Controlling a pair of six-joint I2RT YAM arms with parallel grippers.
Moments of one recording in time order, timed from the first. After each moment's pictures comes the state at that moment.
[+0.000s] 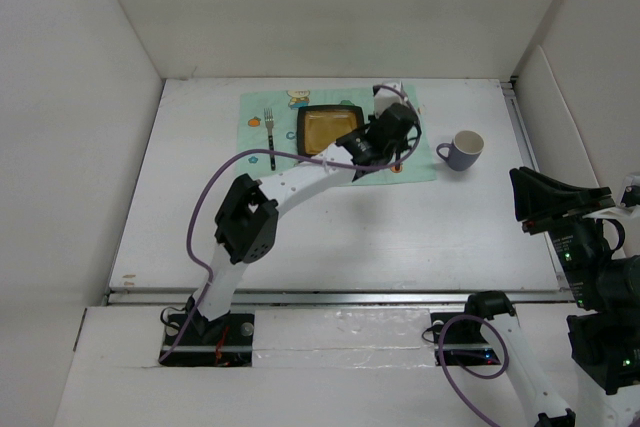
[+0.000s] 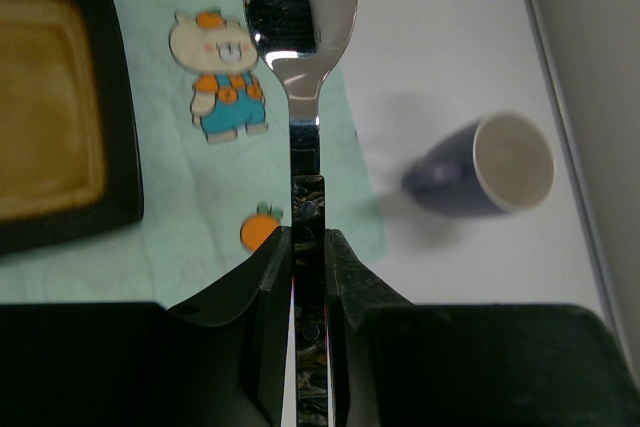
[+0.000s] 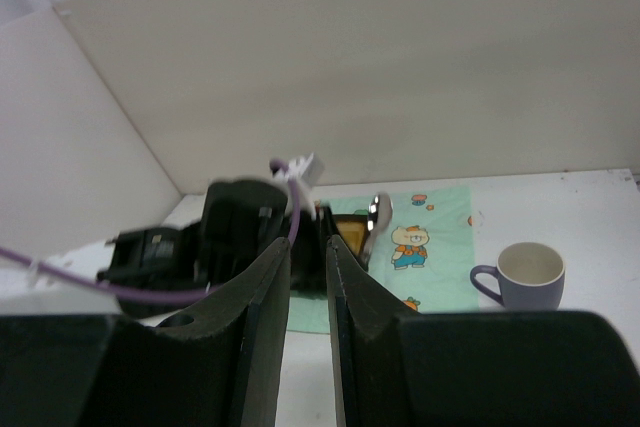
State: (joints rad) left arm -0.98 2.05 1.80 -0.31 -0.46 -0.67; right arm 0.14 0.39 1.23 -0.56 -0.09 0.34
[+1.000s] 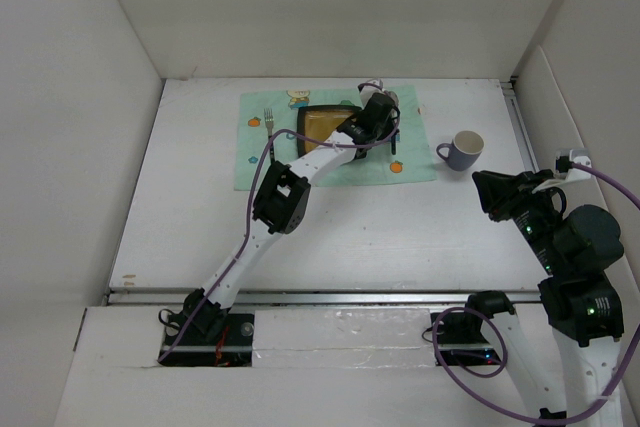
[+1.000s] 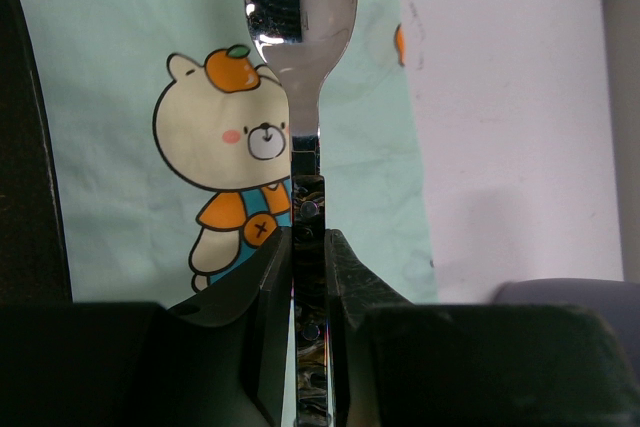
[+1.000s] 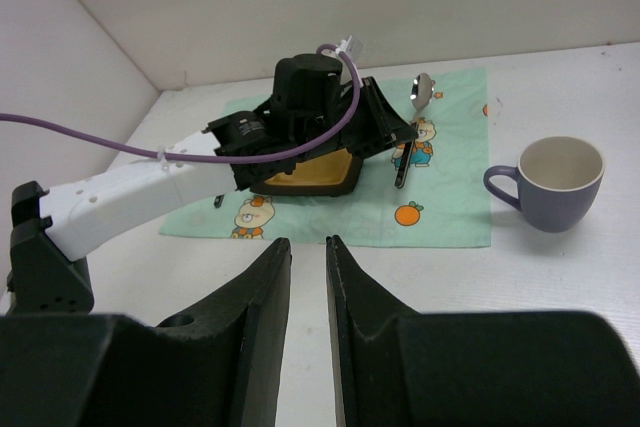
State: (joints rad) left arm -0.72 2.68 2.45 -0.26 -0.19 -0.79; right arm 0.14 0.45 1.04 -0.58 -0.17 0.34
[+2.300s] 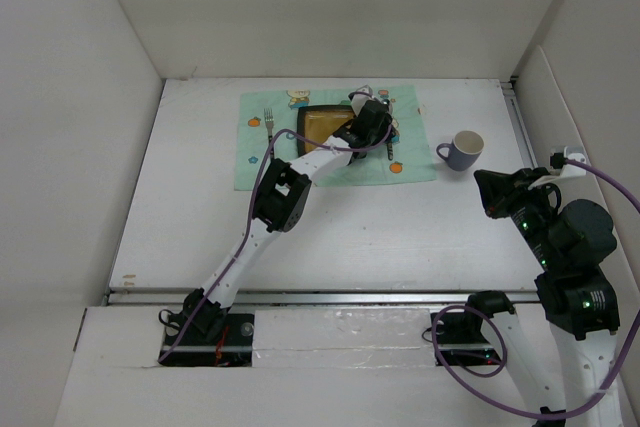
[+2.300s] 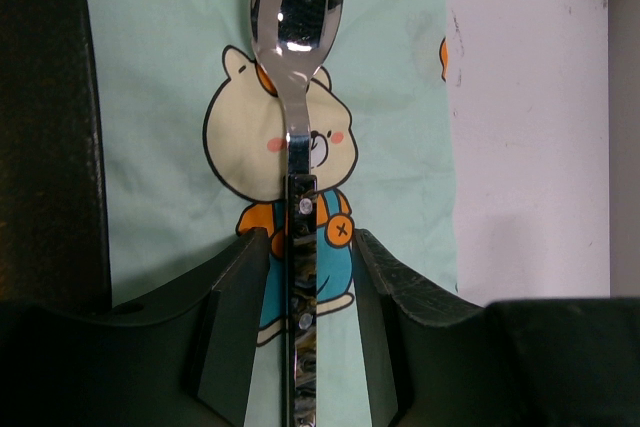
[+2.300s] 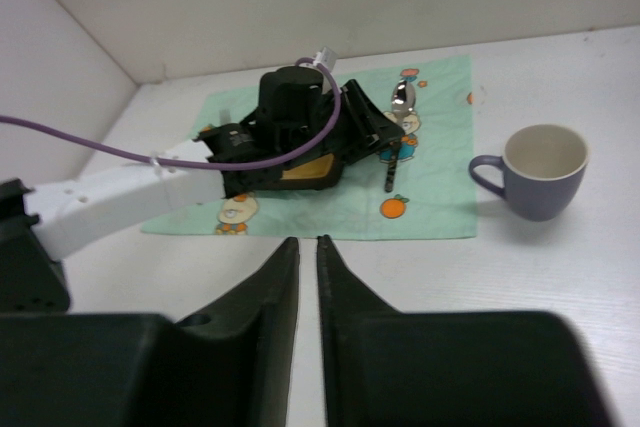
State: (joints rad) left arm -0.70 2.70 2.33 -0.12 -0.18 -0.90; right arm 0.14 0.46 1.01 -0.57 -0.14 0.33
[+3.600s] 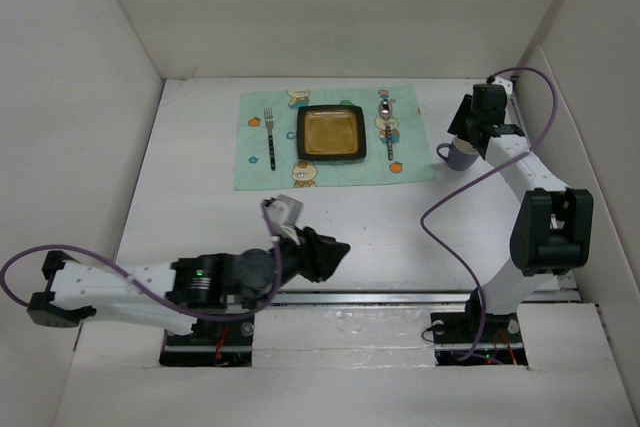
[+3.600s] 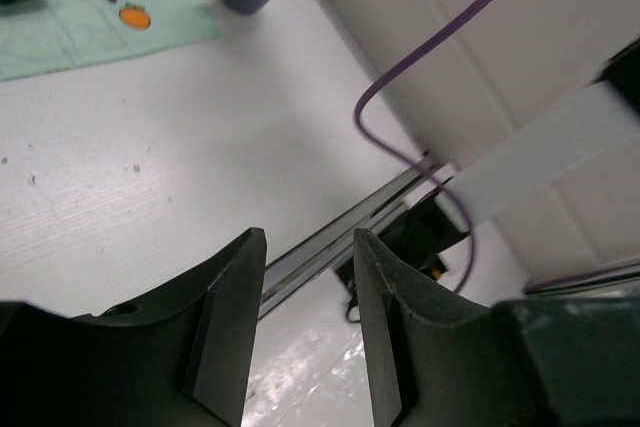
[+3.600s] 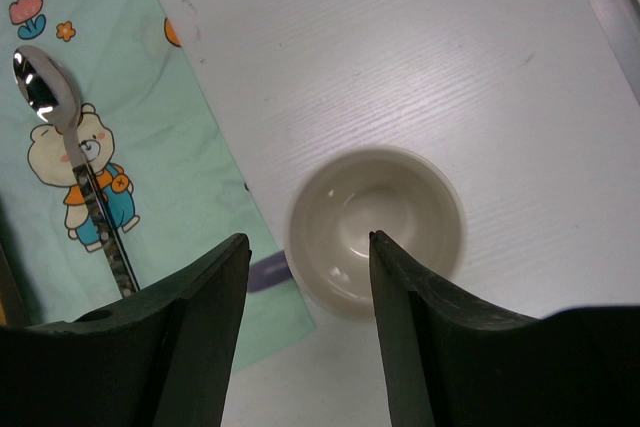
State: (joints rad) left arm -1.58 0.82 0.77 -0.19 -0.72 -0.74; right arm 0.01 1.63 1.25 -0.24 0.26 0.36
